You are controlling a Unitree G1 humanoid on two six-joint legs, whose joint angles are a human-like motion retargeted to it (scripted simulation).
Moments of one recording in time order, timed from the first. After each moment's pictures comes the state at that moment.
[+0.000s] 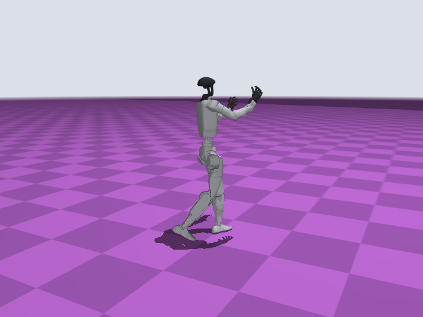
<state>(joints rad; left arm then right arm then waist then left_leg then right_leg) -0.82 0.62 0.27 0.73 -0.31 -0.41 0.36 -0.98 -0.41 0.16 0.48 0.44 -0.45 0.05 -0.09 0.03 -0.08 -0.44 0.05 0.21 0.43 -0.06 -0.12 0.12 0.10 -0.25 0.48 -0.16 0.10</state>
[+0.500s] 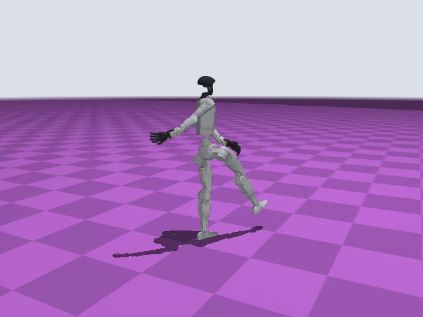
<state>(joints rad) -0.34 0.03 -0.54 1.04 0.39 -0.46 -0.06 0.80 -0.12 -0.35 1.70 -0.93 0.34 0.16 -0.55 0.03 0.22 0.10 0.00 -0.17 0.15 -0.14 -0.02 -0.63 0.02 -0.06 0.11 0.22 -0.02</state>
